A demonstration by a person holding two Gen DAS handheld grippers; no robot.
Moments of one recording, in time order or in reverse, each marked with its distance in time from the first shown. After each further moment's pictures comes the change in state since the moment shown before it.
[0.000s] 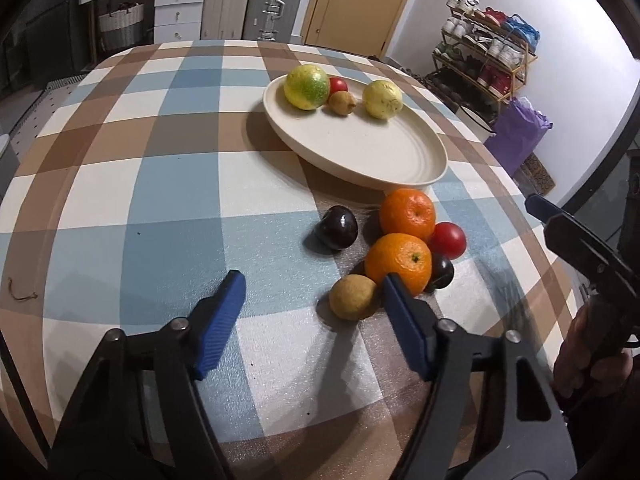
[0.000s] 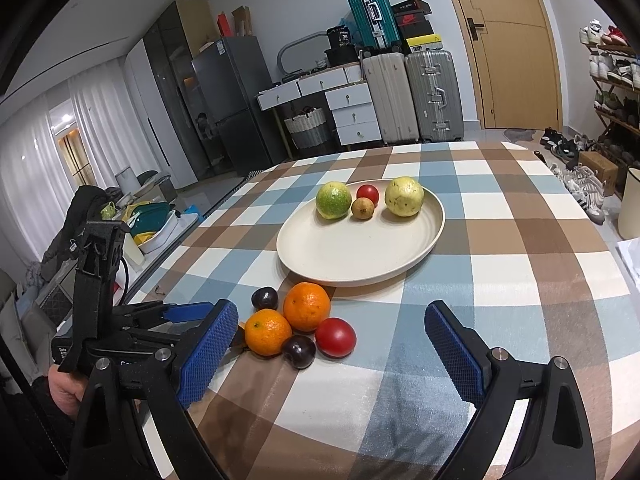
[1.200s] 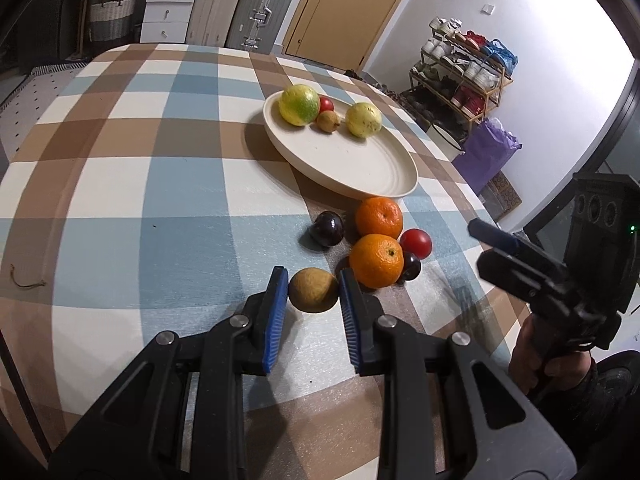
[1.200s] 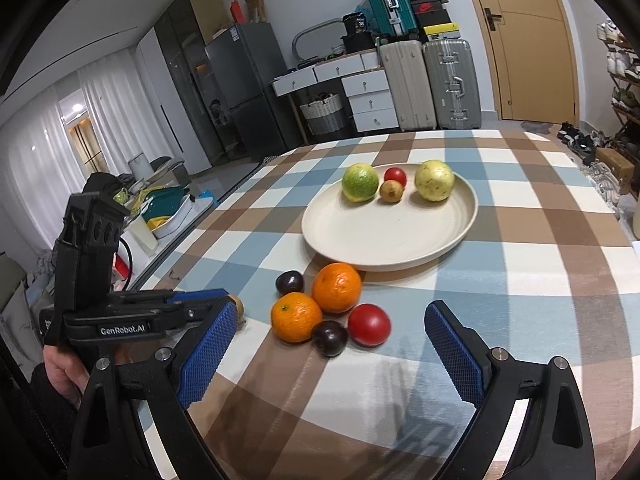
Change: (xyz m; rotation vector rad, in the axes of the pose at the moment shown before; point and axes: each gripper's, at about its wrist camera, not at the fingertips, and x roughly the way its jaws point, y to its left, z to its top) left arm -0.038 0.027 -0.008 -0.048 -0.052 -0.131; right arm 0.018 0.019 -0.007 -0.022 0.060 0.059
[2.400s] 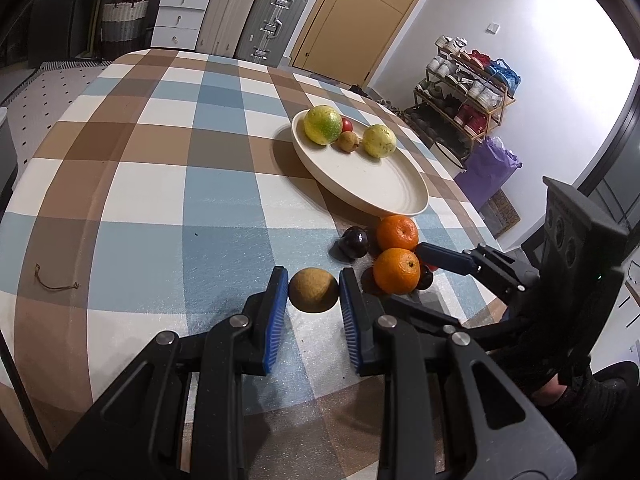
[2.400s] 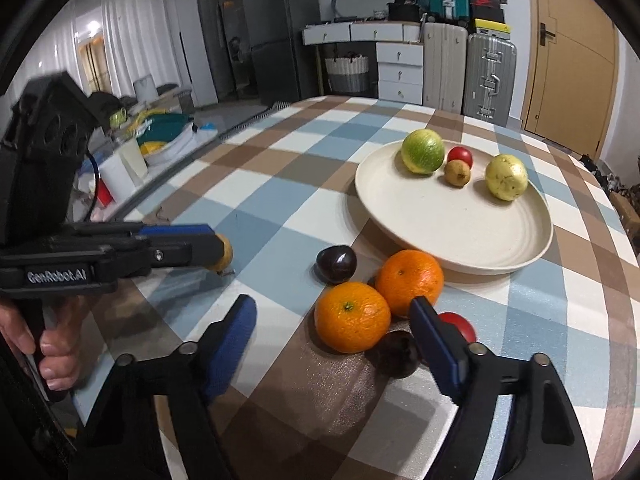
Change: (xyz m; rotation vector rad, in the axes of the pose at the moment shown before) left arm -0.022 0.025 -0.003 -0.036 -0.045 -0.007; right arm 0.065 0.062 -0.005 -0.237 0.167 -0.089
